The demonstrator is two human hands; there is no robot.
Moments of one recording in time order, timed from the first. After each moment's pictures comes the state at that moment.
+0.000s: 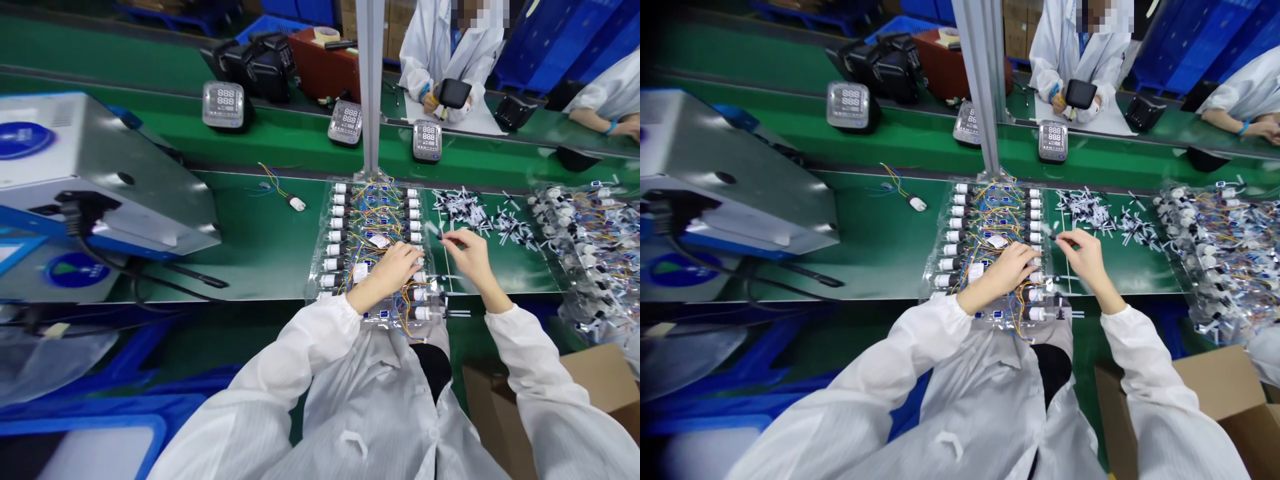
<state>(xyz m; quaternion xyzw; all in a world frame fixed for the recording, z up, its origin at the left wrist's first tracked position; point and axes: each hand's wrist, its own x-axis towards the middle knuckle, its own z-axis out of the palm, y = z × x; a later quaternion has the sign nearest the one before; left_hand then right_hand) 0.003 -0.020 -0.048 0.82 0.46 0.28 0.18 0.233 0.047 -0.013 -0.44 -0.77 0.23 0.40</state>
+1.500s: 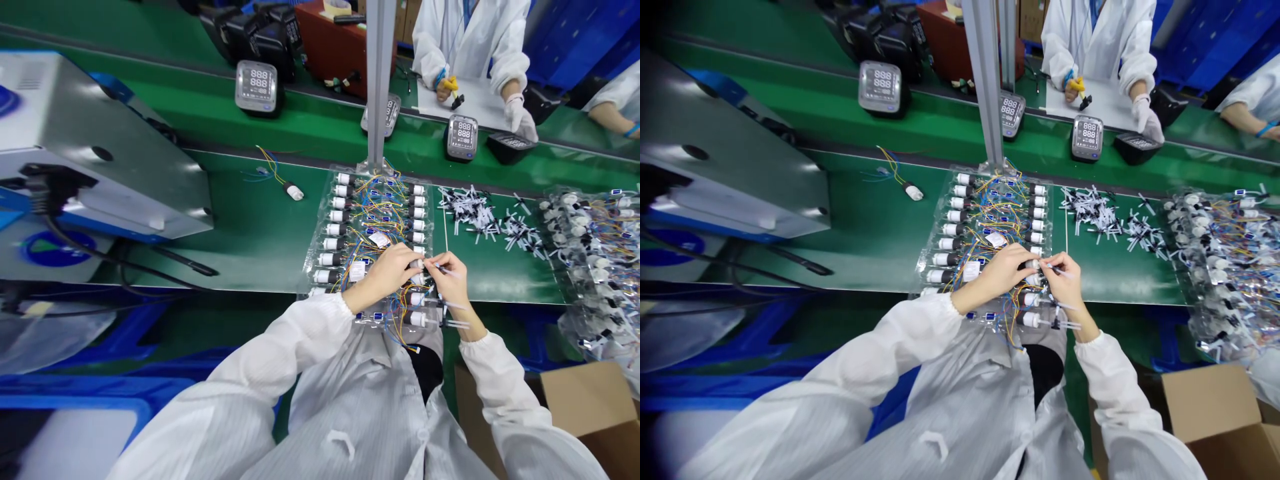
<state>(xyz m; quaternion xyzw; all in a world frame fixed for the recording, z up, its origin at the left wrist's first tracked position) 0.004 -0.018 -0.053 0.77 0.48 0.34 0.25 0.202 0.001 -0.071 -0.48 -0.61 0.43 0.46</state>
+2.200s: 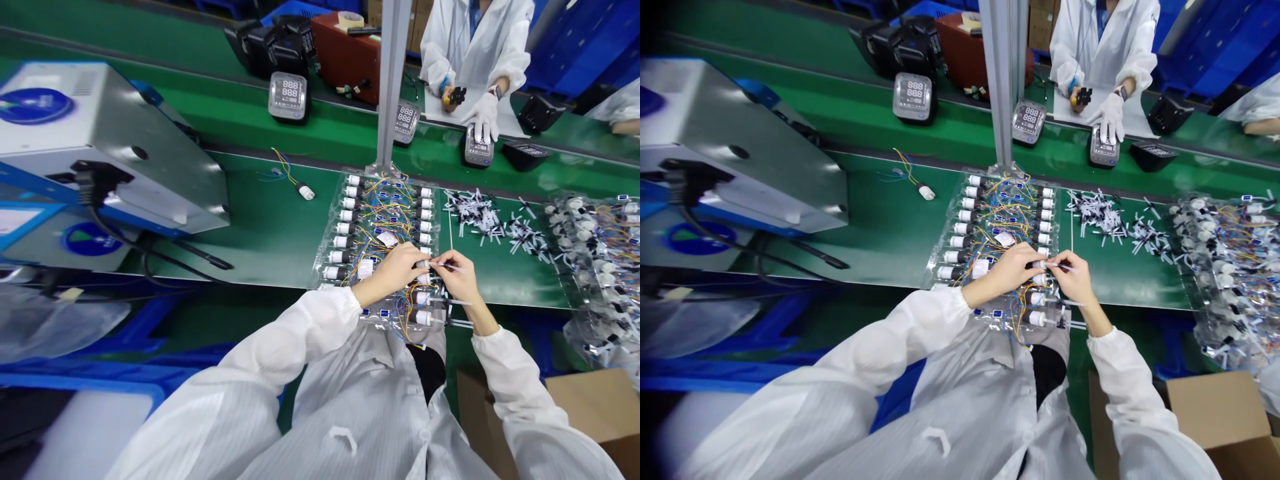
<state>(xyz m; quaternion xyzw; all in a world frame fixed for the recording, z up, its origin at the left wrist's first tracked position) 0.007 -0.014 -0.054 0.79 0.47 0.32 0.23 0.222 0.017 -0.067 -0.45 -0.68 0.44 0.38</state>
